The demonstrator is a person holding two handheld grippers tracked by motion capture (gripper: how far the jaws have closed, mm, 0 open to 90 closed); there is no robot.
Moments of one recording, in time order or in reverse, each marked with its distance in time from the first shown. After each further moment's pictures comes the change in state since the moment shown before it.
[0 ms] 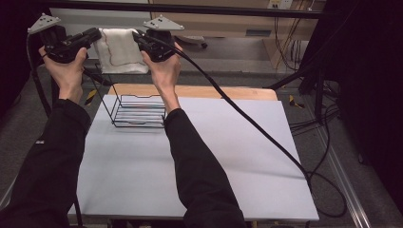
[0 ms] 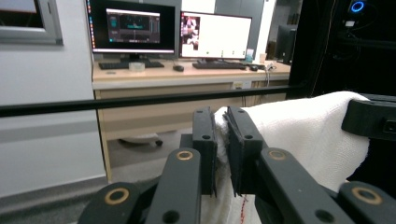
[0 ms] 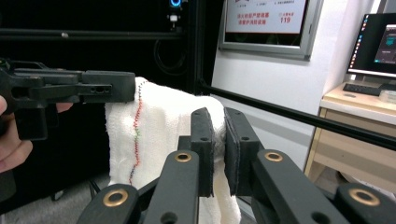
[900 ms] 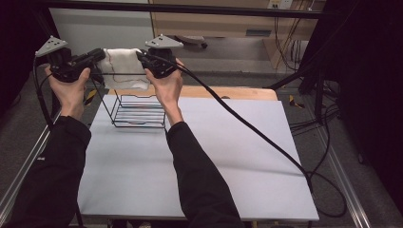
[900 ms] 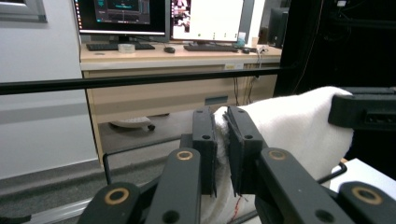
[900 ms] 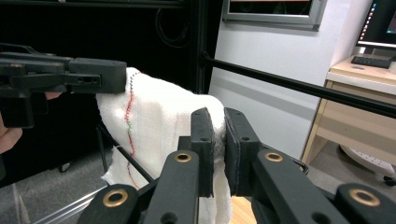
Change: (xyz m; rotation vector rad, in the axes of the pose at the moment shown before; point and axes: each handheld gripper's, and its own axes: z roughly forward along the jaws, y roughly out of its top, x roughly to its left) left arm -0.006 -0.042 -0.016 0.053 -0.034 0.009; right arm 0.008 -0.036 -0.010 0.093 0.010 0.001
